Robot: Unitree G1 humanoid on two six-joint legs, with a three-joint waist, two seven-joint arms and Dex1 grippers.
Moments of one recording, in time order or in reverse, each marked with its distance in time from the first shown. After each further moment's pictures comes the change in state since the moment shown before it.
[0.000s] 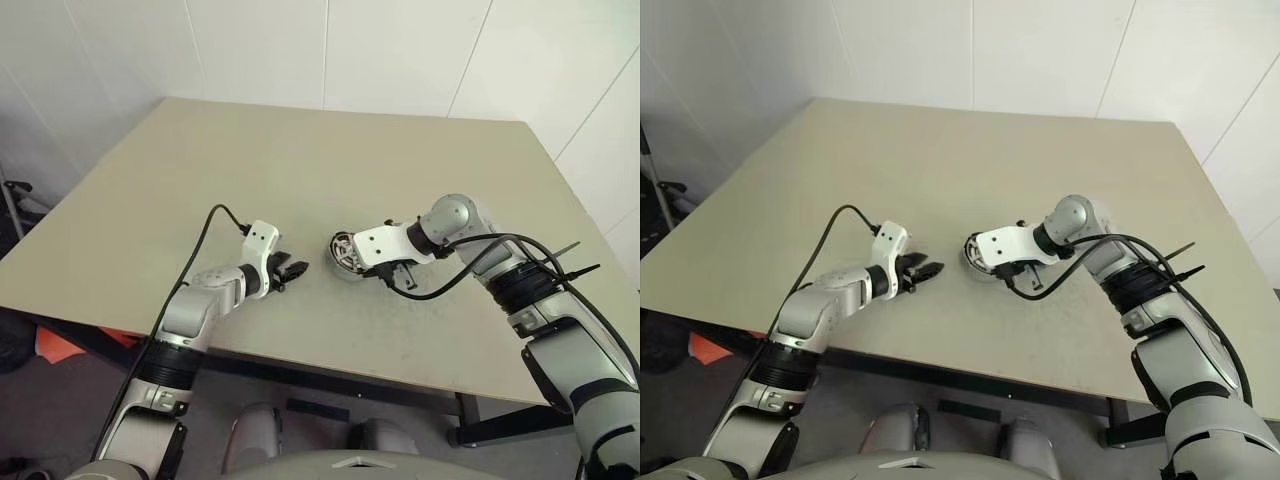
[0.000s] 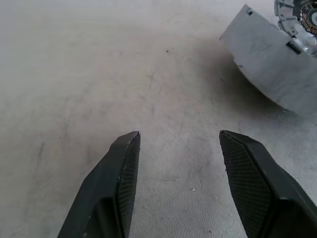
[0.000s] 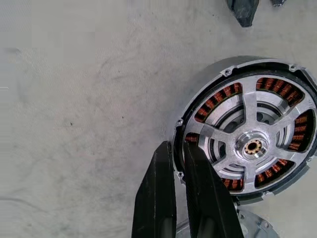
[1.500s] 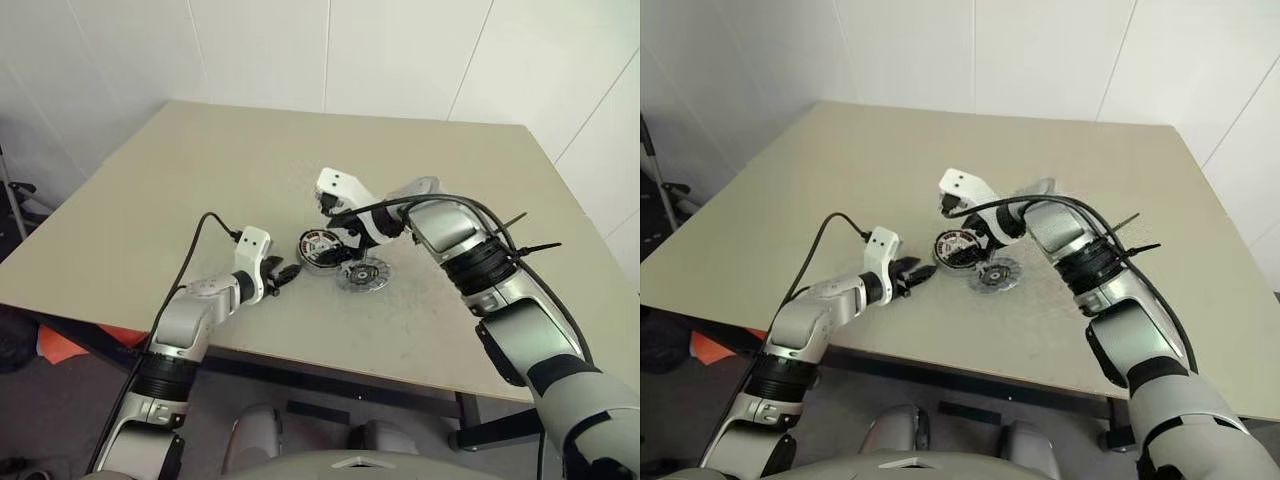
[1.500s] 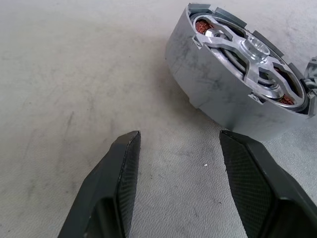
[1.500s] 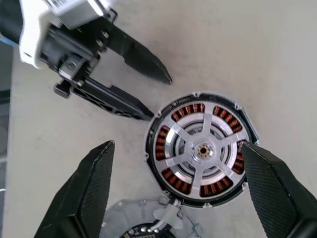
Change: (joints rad) left arm 0.045 0.006 0.044 -0.028 -0.010 0.012 0.019; right arm -0.161 0.222 -0.049 -0.109 0.203 0.813 -0.298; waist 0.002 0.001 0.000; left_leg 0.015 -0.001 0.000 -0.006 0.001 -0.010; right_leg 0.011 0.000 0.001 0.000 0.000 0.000
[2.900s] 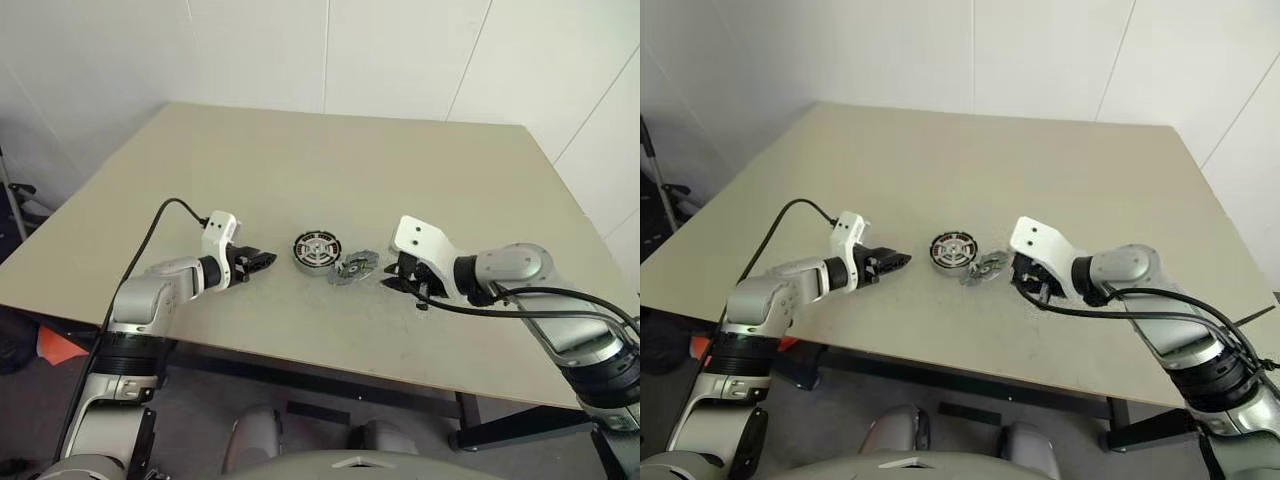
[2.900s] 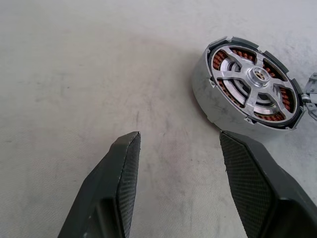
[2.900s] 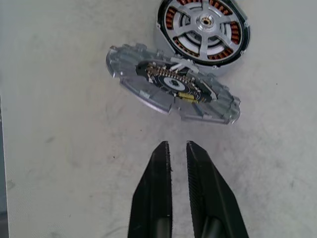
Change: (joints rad) left arm -0.079 0.154 0.112 0.055 -0.105 0.127 -0.135; right arm 0.566 -0.389 -0.192 -0.622 0.139 -0.067 -0.192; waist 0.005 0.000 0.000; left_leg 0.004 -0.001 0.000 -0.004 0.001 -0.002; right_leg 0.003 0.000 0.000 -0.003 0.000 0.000
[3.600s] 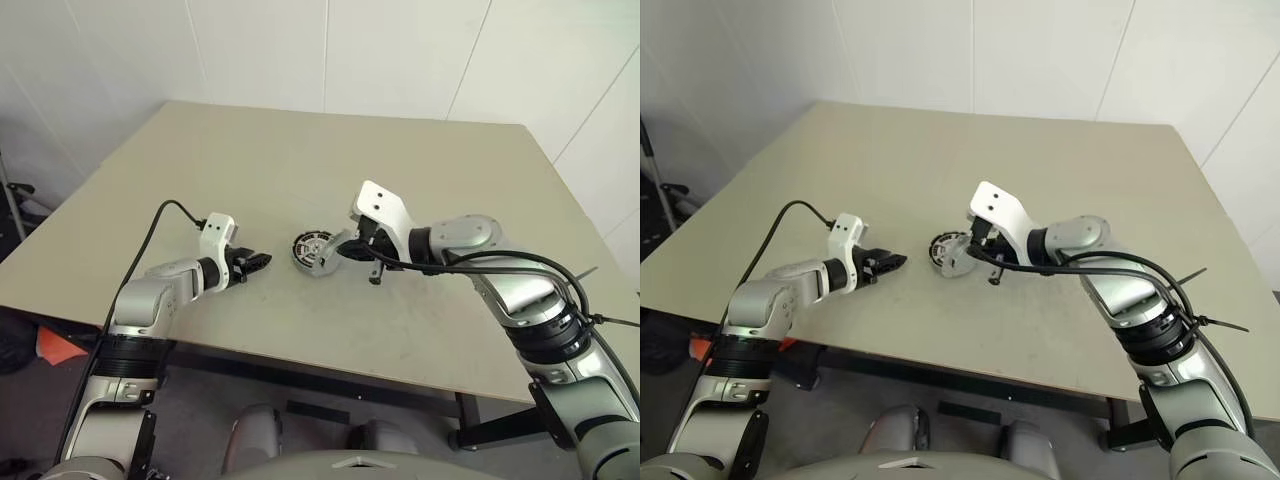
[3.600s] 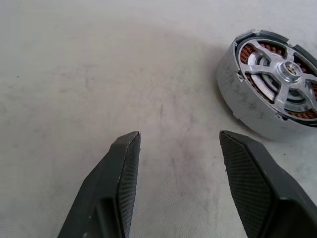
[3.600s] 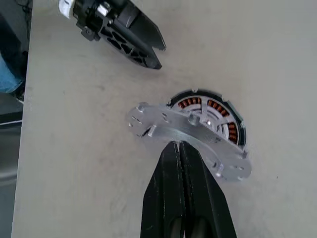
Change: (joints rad) left arm 0.012 -0.006 0.000 0.000 0.028 -0.013 0.060; right arm -0.240 0.210 0.073 0.122 0.059 0.062 -0.054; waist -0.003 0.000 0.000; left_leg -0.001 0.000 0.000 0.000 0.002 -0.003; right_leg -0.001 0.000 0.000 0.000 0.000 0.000
